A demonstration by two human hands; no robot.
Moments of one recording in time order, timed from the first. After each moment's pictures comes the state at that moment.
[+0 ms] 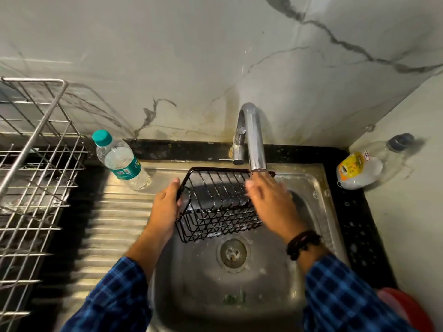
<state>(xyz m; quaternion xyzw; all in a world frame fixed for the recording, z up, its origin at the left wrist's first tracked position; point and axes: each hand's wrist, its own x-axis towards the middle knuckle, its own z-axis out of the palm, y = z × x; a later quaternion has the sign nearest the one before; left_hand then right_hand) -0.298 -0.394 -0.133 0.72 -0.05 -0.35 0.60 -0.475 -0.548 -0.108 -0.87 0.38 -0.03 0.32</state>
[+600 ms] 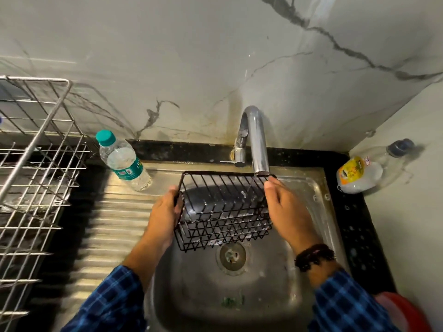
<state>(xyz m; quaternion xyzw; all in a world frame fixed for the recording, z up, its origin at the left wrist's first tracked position) -0.295 -0.379 -0.150 0.68 0.03 -0.37 0.63 -0.494 -0.547 -0.107 -0.81 0.47 -0.10 0.32</state>
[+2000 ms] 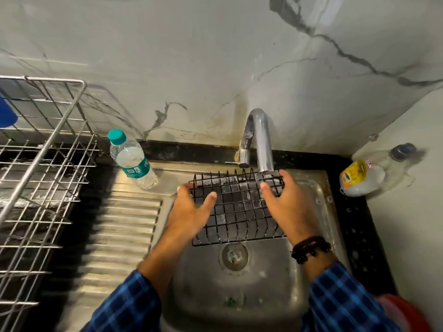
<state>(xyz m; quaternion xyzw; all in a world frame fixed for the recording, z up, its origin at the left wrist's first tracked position) -0.328 -0.391 -0.109 0.83 -0.15 -0.32 0.42 -0.479 -0.541 -0.081 -0.78 0.56 -0.08 0.27</state>
